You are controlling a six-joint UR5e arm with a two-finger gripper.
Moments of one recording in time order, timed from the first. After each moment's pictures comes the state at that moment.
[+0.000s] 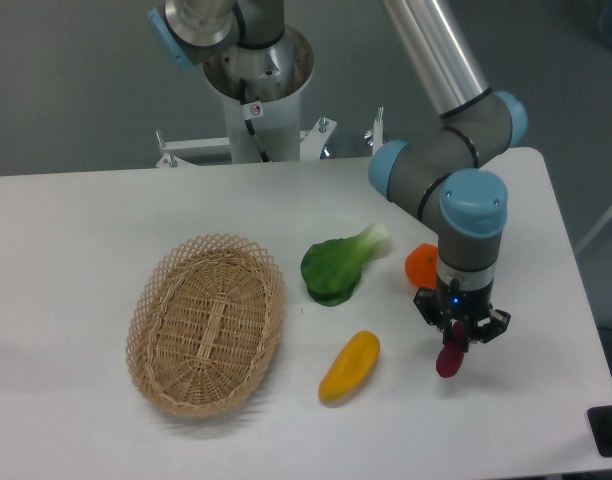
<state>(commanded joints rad) 2.64 -2.04 -1.59 -0.80 1.51 1.17</state>
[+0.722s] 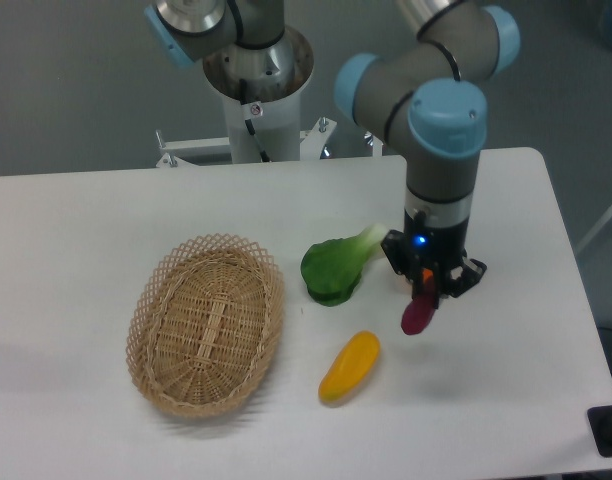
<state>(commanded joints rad) 2.57 -1.82 -1.57 -1.06 1.45 1.17</state>
